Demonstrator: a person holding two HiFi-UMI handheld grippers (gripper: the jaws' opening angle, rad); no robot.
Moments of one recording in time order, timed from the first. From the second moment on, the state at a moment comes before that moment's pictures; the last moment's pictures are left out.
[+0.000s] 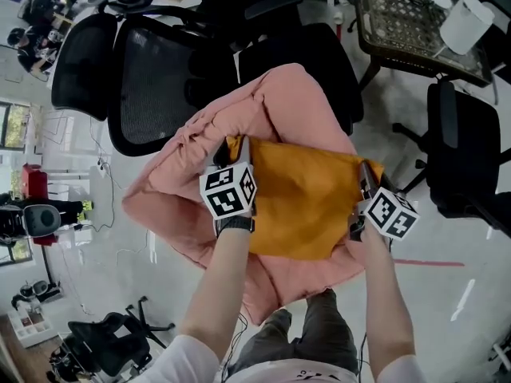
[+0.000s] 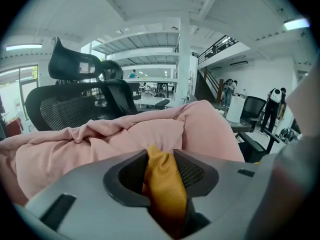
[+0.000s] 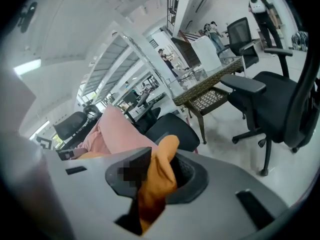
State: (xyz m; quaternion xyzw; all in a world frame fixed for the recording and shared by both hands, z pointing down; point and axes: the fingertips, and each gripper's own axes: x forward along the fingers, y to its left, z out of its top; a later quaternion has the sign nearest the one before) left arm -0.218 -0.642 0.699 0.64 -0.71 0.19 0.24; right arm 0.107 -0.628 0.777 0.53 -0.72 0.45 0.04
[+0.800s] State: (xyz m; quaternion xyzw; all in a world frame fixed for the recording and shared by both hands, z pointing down) left arm -0.175 -0.564 0.639 0.70 -0.68 0.16 0.15; right arm 0.131 -0.535 0.722 0.56 -0.76 0.33 0.07
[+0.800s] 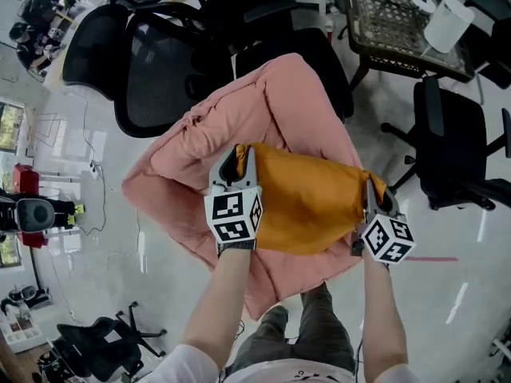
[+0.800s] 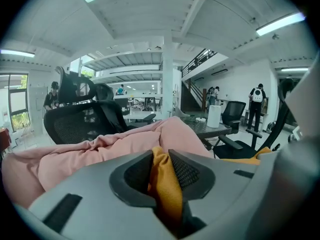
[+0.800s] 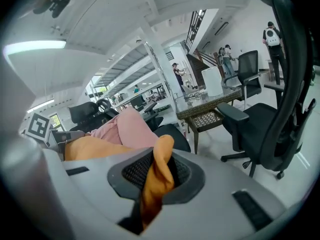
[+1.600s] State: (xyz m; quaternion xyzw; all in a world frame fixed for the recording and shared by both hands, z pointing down) left arm -0.186 -0.427 0.511 0.74 -0.66 0.06 0.11; right arm 0.122 -0.417 0.567 0.57 -0.79 0.21 0.01
